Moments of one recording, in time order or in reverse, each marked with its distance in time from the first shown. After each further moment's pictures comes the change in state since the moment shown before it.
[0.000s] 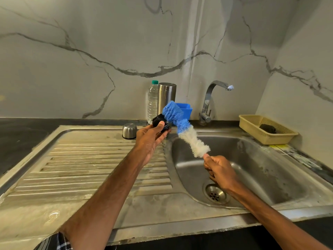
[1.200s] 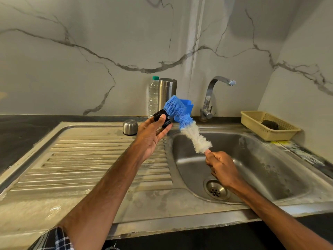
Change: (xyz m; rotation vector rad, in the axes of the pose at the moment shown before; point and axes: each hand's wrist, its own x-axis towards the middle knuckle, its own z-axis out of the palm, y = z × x) left_hand -0.007 0.008 0.007 -0.086 -0.021 -0.027; right_hand -0.002 0.003 -0.003 -0.103 0.018 -0.107
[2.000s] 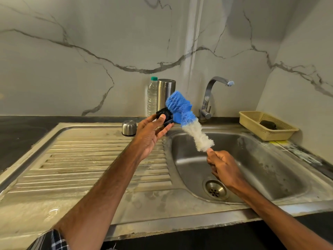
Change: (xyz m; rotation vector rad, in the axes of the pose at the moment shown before) left_hand 0.002 0.004 0.000 0.058 -0.103 0.019; right_hand -0.003 -0.003 -0.006 0.109 0.025 0.014
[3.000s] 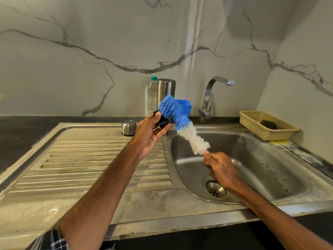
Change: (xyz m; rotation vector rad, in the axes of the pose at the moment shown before) left_hand -0.003 0.002 0.002 -0.040 0.085 -0.019; right_hand 0.001 0.005 0.003 -0.102 -0.048 -0.049
